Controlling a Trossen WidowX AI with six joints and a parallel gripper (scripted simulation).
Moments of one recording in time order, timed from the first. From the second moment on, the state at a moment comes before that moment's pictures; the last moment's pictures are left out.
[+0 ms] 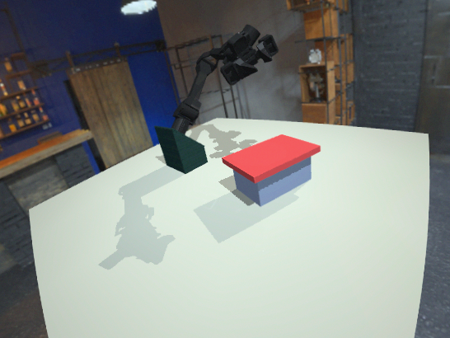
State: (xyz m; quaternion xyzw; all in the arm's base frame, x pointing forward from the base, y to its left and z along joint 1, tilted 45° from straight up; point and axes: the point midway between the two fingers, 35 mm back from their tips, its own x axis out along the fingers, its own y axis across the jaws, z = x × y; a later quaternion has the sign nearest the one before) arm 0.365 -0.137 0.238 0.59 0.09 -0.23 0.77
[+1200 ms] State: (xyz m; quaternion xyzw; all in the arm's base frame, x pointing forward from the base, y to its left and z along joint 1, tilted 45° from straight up) arm 0.279 0.000 0.112 0.90 0.20 -0.25 0.30
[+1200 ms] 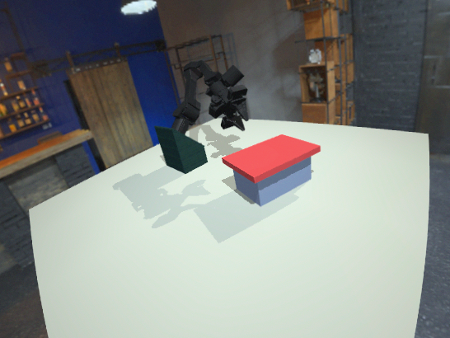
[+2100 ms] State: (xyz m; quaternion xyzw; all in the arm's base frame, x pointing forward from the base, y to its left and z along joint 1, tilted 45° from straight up) arm 0.301 0.021 0.079 0.90 0.20 -0.25 0.30
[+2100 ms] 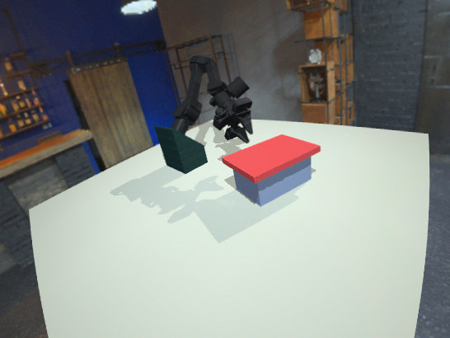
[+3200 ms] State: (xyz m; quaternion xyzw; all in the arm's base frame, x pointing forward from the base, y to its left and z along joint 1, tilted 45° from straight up) arm 0.333 0.031 0.052 0.90 0.20 -0.25 0.30
